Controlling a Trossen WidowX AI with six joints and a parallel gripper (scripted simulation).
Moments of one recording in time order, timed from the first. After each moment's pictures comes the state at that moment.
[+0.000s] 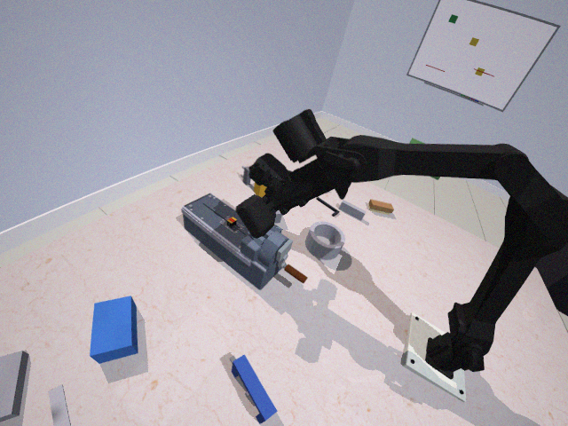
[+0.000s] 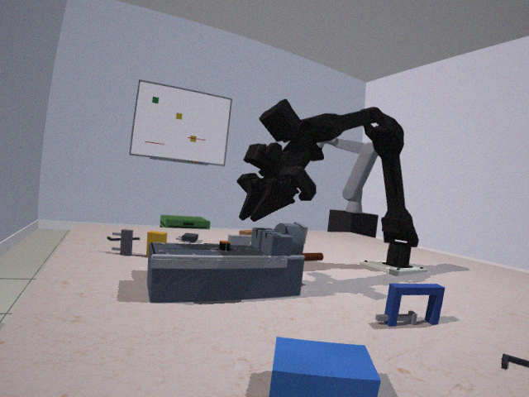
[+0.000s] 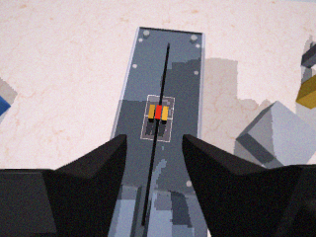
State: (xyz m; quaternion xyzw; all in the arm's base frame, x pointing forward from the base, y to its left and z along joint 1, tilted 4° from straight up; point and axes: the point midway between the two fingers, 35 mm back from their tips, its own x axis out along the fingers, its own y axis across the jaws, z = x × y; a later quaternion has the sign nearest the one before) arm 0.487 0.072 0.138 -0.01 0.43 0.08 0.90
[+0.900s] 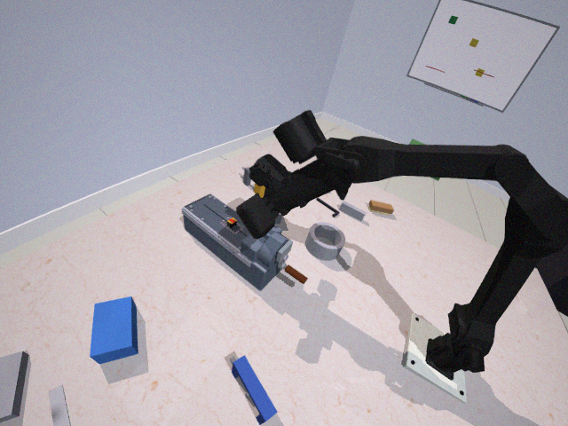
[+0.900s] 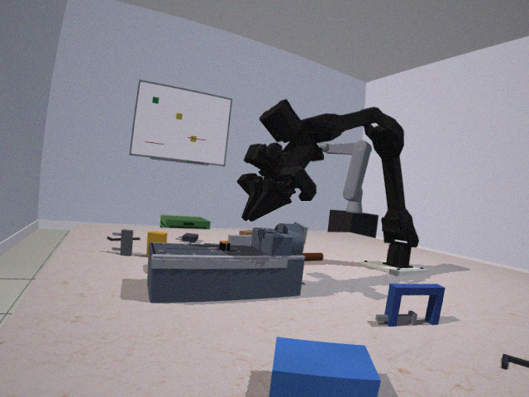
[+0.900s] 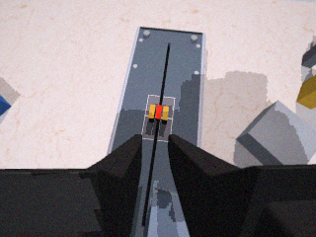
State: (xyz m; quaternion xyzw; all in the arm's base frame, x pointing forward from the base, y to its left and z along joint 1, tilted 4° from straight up) arm 0.487 0.073 0.138 -0.01 0.43 0.08 0.90
